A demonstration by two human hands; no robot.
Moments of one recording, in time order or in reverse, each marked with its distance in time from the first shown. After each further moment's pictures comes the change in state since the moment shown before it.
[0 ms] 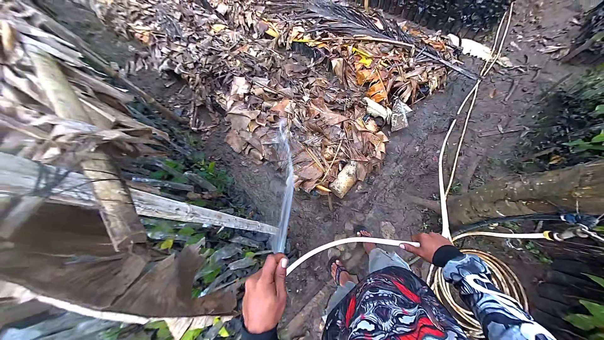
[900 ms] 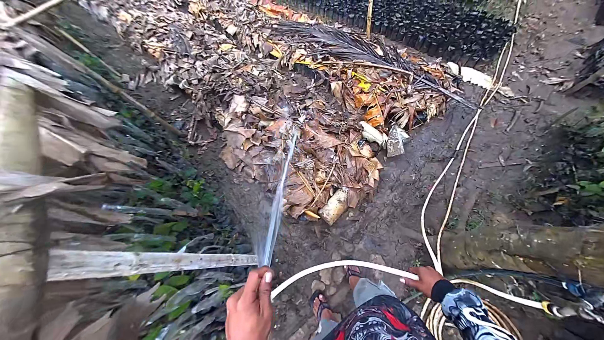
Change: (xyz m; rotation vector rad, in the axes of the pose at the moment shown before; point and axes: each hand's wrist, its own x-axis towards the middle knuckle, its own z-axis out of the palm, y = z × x) left_hand 0.095 0.097 0.077 -0.002 0.086 -0.038; right_hand 0.111 0.122 -0.035 0.137 -0.045 -0.086
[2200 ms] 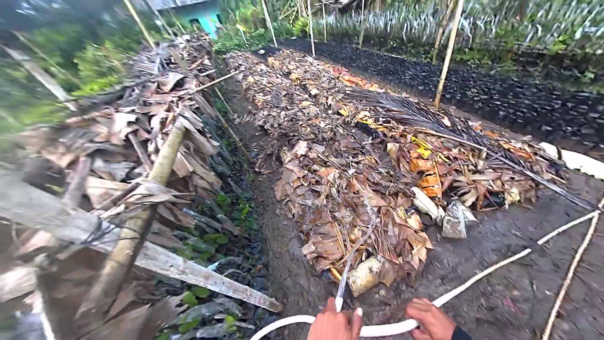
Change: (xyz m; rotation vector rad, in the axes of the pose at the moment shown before) left_hand 0.081 0.115 0.136 0.292 -0.670 -0.421; right_hand 0.038 -0.084 -0.176 -0.123 0.560 -1.182
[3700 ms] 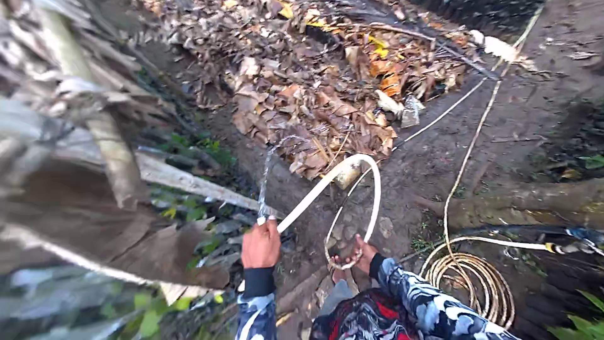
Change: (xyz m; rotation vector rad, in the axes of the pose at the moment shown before) left_hand -0.097 -0.305 -0.039 -0.189 0.281 -0.107; right_hand 0.005 -0.275 0.319 1.650 0.526 1.503
